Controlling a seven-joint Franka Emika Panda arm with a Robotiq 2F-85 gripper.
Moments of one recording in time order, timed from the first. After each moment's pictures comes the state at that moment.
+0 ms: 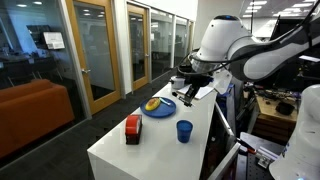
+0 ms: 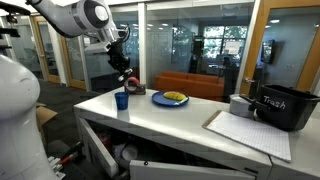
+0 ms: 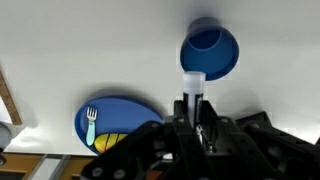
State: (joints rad) arm 0.07 -0.46 0.21 -2.65 -0.17 2.47 0.34
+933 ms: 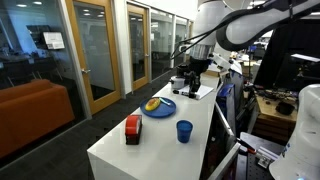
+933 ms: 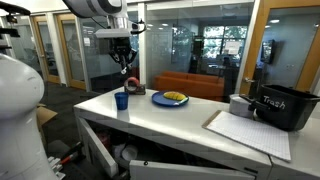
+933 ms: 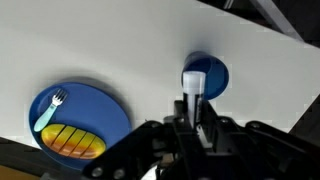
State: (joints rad) arm 0.14 -0.40 0.04 -2.45 -0.04 2.15 -0.29
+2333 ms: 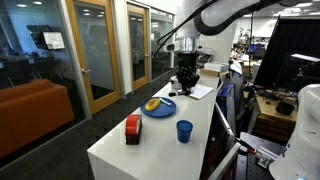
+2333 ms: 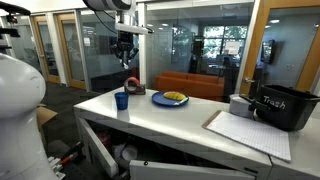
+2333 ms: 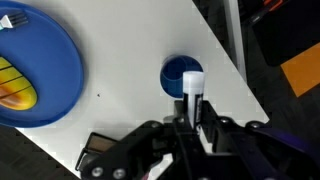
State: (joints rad) arm 0.17 -0.22 0.01 -2.20 0.04 1.92 -0.88
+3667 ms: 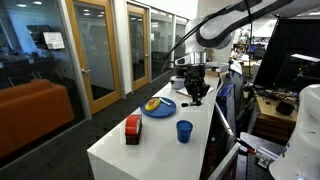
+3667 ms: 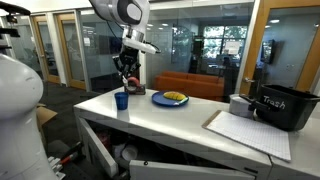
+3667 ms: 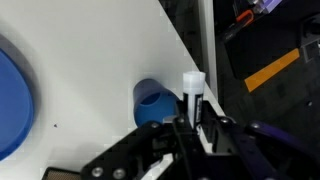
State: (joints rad) arm 0.12 -0.23 -0.07 -2.34 0.17 1.92 -1.13
